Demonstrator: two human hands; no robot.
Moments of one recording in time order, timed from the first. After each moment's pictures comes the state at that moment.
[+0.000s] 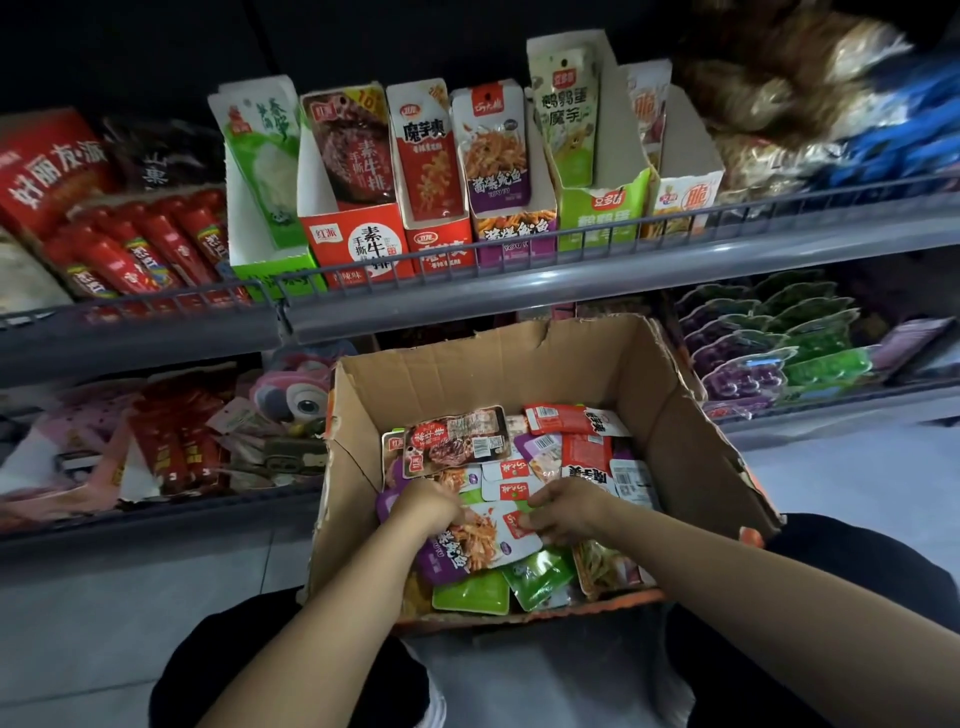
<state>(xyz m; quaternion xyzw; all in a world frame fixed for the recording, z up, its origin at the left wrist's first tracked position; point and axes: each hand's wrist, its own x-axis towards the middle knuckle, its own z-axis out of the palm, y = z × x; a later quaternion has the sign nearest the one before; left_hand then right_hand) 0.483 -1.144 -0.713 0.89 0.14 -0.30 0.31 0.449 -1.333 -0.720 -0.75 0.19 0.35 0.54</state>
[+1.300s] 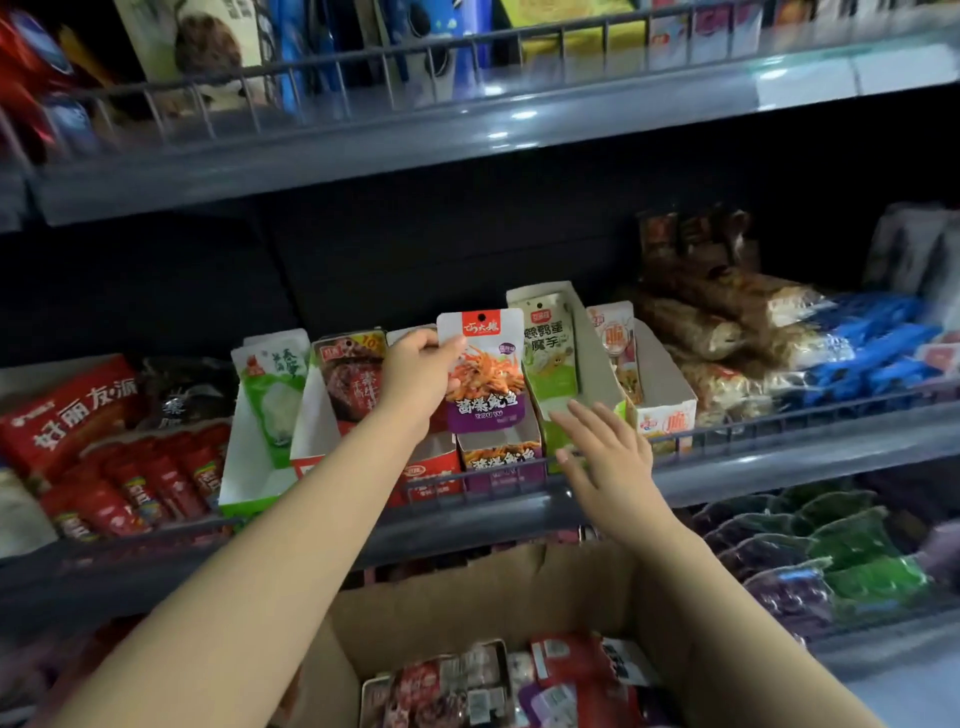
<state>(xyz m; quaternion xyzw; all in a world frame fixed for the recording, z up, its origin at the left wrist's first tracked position) 0.654 -1.234 -0.444 0.78 -0.04 0.10 0.62 0.579 -1.404 -0.553 -0.94 -0.02 -0.21 0.26</state>
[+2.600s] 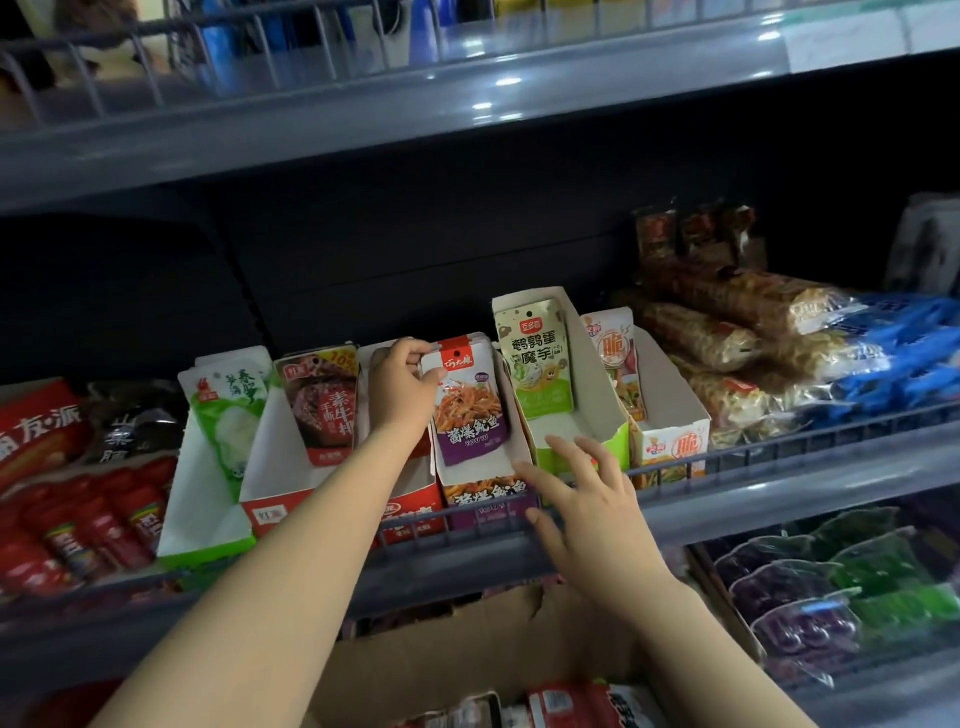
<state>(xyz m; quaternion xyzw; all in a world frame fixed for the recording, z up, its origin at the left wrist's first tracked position) 0.746 -1.239 -0.491 0.87 -0.07 0.25 0.42 0.600 -1.396 -0.574 -0.95 -0.05 -0.27 0.14</state>
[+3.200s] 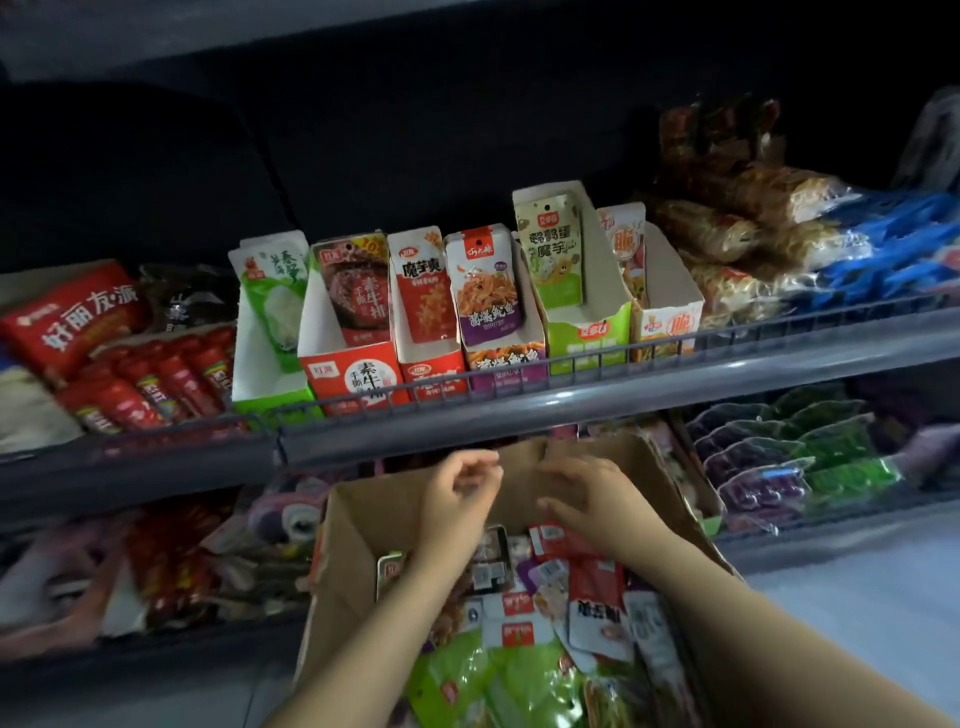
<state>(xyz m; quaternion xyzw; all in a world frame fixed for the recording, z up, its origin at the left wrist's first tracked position) 0.531 -1.210 -0.614 0.80 -0.03 0.03 0.60 0.511 -1.379 -0.622 -0.94 -0.05 -0.04 0.33</state>
